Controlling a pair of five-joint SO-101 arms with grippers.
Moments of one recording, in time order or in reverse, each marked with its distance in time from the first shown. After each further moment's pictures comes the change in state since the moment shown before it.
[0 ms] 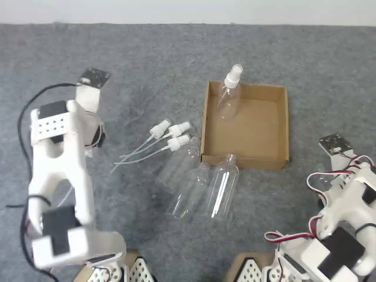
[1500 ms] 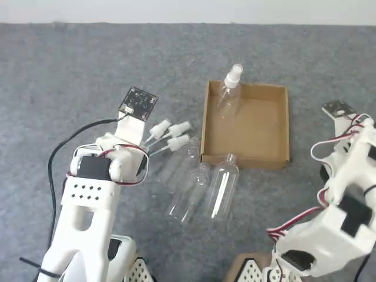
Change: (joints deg) left arm 22.3 -37.7 31.6 -9.6 14.5; right arm -9.1 21.0 -33.1 17.1 -10.6
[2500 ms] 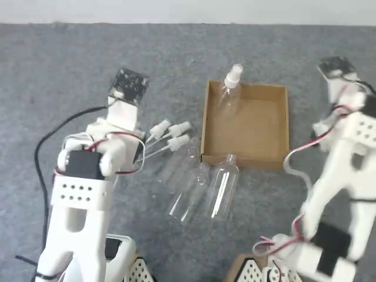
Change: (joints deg) left arm 0.1 0.0 -17.0 7.5 3.0; right arm -17.1 -25.6 -11.6 14.5 -16.6
